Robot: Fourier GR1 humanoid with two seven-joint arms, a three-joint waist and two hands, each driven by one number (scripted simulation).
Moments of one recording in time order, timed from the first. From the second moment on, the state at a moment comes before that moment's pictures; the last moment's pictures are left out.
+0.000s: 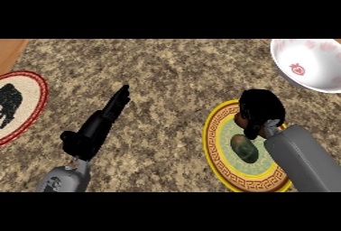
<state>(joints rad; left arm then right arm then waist) -0.15 0.19 -0.23 -1.56 0.08 -0.06 0.06 -0.49 -0.41 0.42 -1.27 0.78 0.32 0.52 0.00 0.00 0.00</state>
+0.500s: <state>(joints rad) -0.16 0.17 -0.23 -1.58 0.06 -0.06 0.08 -0.53 -0.54 0.34 -1.27 0.79 0.20 0.14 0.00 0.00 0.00</state>
